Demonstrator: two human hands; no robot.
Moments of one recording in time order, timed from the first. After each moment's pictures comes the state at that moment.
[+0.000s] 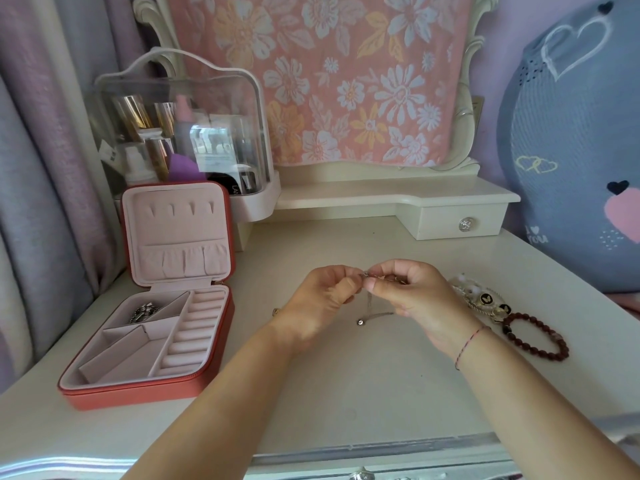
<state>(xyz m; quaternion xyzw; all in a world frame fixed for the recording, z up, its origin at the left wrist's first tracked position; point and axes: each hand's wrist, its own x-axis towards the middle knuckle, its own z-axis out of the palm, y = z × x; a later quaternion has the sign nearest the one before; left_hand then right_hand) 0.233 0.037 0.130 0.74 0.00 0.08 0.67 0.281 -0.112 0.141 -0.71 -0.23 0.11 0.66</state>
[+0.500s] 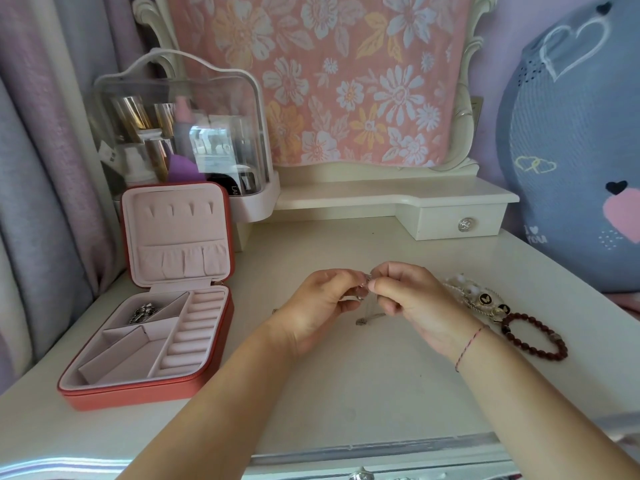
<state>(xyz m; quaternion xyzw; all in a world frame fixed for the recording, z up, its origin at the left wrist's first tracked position) 0.234 0.037 0.131 0.66 0.00 0.02 0.75 0.281 -0.111 0.141 -0.70 -0.25 0.14 0.66</state>
